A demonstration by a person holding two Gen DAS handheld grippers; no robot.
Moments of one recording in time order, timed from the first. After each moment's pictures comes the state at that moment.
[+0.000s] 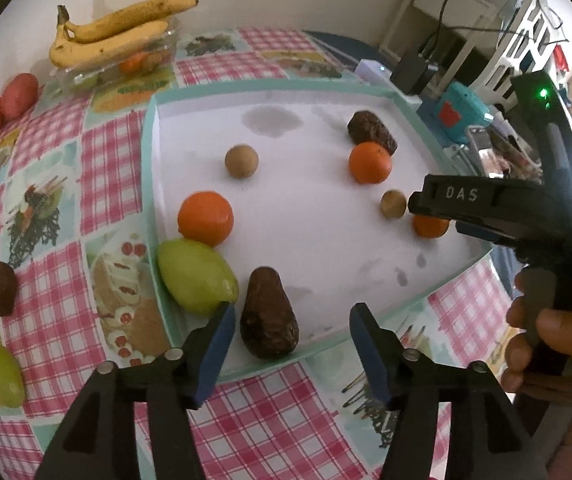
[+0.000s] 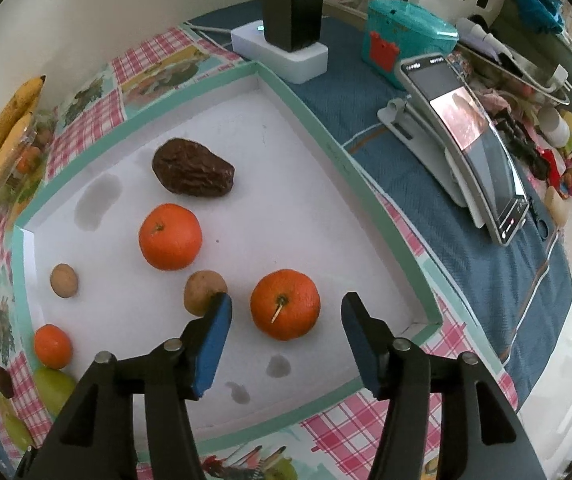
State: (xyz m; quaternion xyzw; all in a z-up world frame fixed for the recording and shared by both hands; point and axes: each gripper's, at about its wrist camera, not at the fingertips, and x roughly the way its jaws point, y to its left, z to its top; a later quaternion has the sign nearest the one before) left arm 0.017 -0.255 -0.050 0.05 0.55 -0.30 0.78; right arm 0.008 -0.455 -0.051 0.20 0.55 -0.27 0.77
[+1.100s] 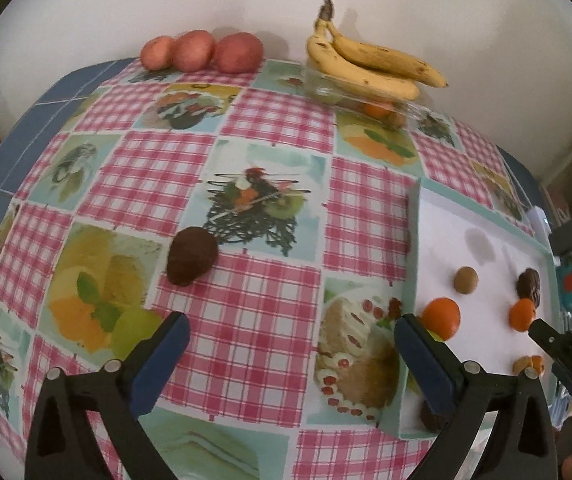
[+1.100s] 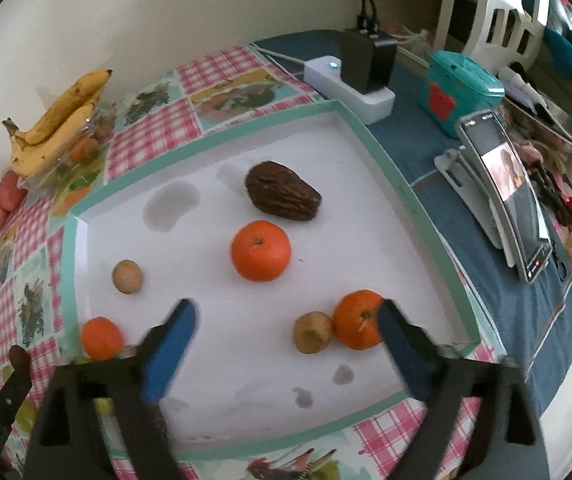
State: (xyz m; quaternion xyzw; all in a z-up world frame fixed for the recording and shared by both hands) left arm 0.066 -0.126 -0.040 -0.08 0.53 -0.02 0.85; right arm 0.023 -0.415 -0.032 0.17 0.51 -0.21 0.82
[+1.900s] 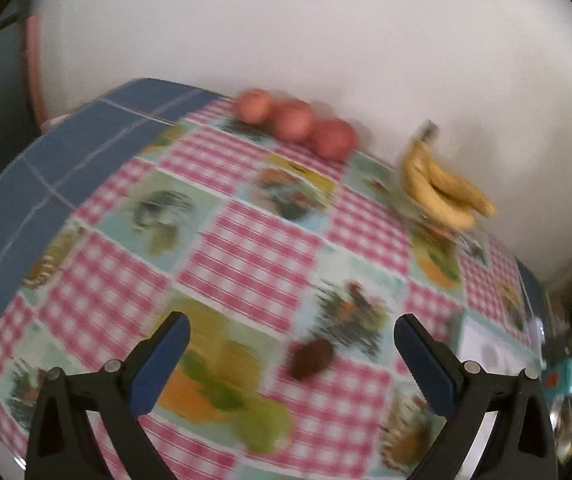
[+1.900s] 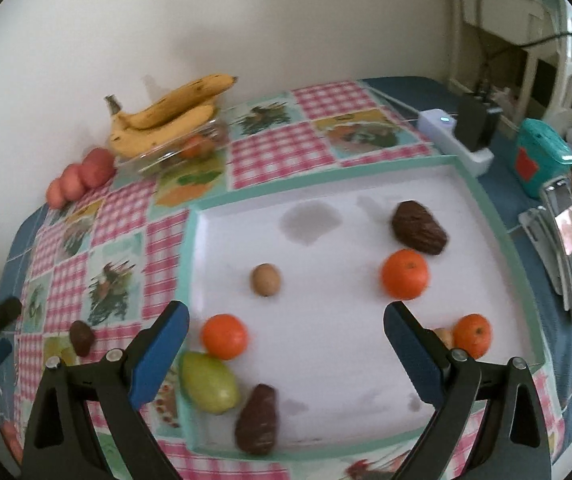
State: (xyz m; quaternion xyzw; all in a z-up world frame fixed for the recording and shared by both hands) left arm 0.080 0.008 0.005 -0.19 0.44 0.06 0.88; right arm 0.039 -0.334 -0.011 0.13 0.46 -0.09 0.87
